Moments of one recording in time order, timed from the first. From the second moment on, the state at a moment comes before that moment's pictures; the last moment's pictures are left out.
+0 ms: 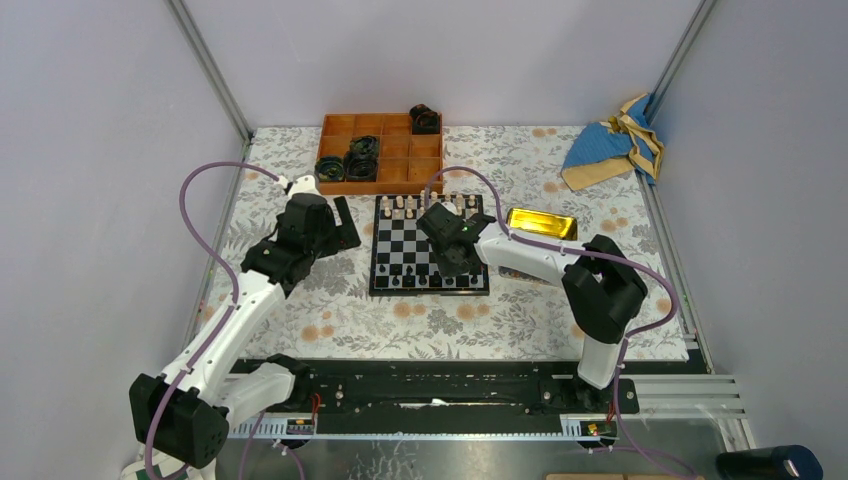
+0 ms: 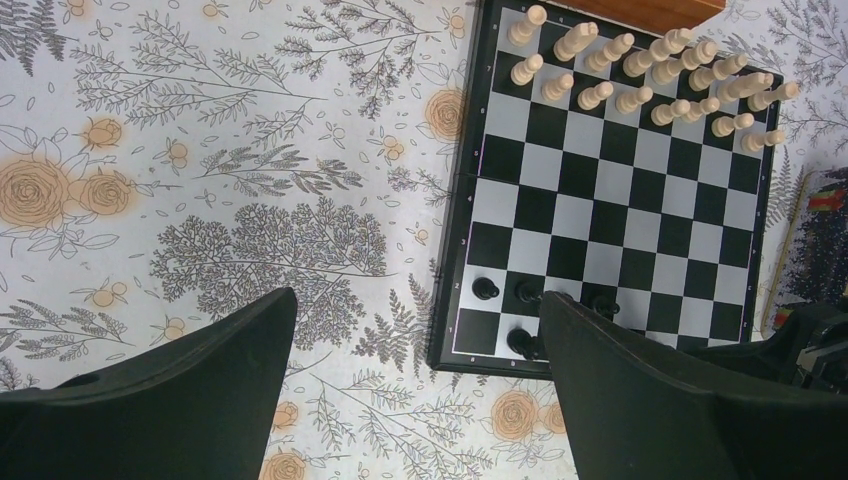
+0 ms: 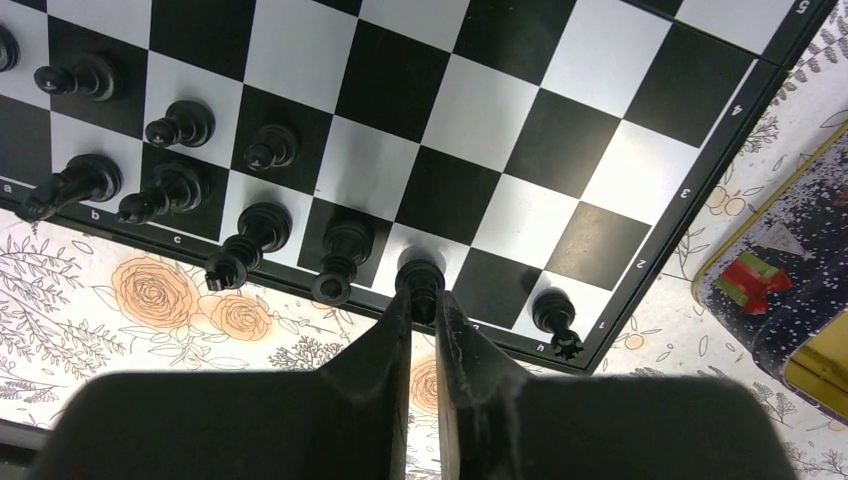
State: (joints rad) left arm -0.35 1.03 0.89 -0.56 -0.24 -0.50; right arm 0.86 1.82 1.30 -0.66 0.20 0.47
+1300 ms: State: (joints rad) left arm -0.35 1.03 0.87 -0.56 -0.22 -0.51; right arm 0.87 1.83 1.30 -0.64 0.20 0.46
